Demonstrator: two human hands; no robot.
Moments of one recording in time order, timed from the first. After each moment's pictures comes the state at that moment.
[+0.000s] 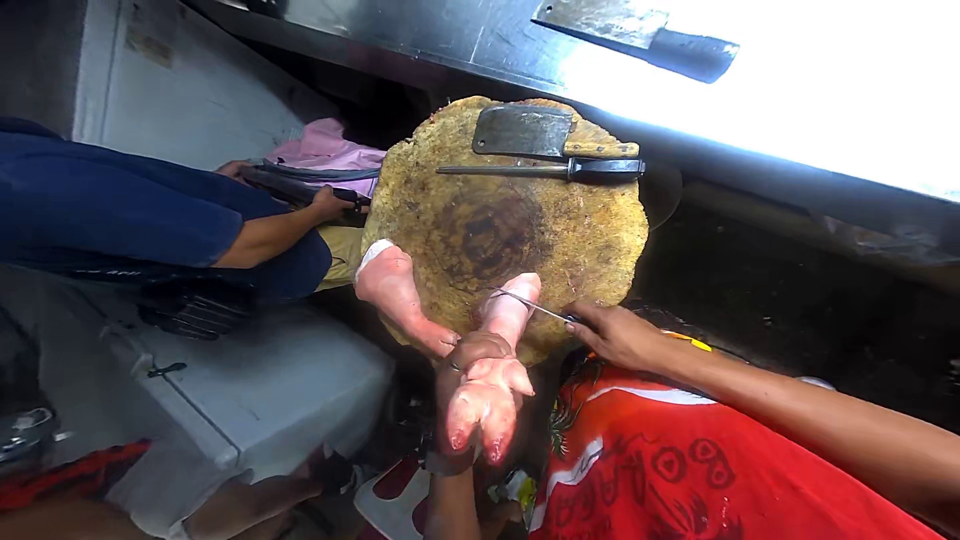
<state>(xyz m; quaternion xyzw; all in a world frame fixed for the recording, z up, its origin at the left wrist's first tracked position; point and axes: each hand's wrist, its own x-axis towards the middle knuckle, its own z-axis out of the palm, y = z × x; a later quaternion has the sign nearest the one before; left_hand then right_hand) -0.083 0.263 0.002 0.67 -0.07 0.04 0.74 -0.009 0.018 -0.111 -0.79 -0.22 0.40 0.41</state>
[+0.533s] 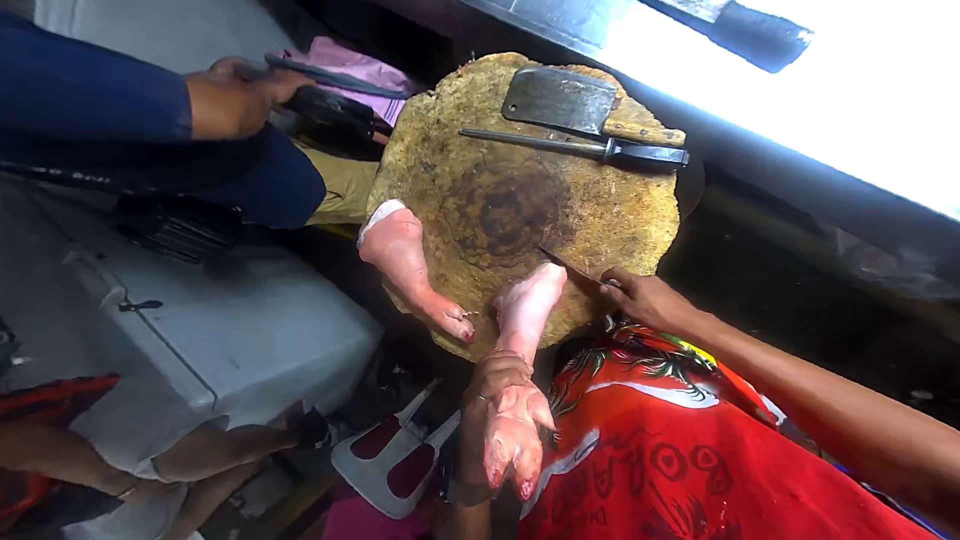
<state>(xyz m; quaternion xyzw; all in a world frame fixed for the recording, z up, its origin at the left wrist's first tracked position) -0.156 0.266 -0.028 0.75 -0.04 0.09 0.65 0.018 0.006 -0.154 -0.83 -0.16 0.42 0.32</state>
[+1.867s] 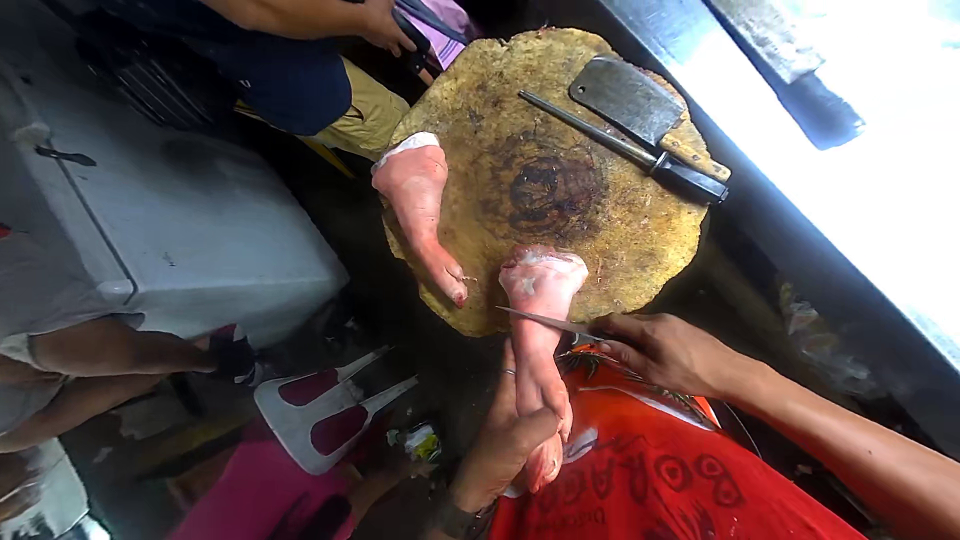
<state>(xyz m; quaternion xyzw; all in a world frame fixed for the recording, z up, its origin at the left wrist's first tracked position) -0.183 0.204 0.032 0.44 0.35 -0.11 0.82 0.011 0.013 -0.054 -0.77 -0.42 0.40 0.28</state>
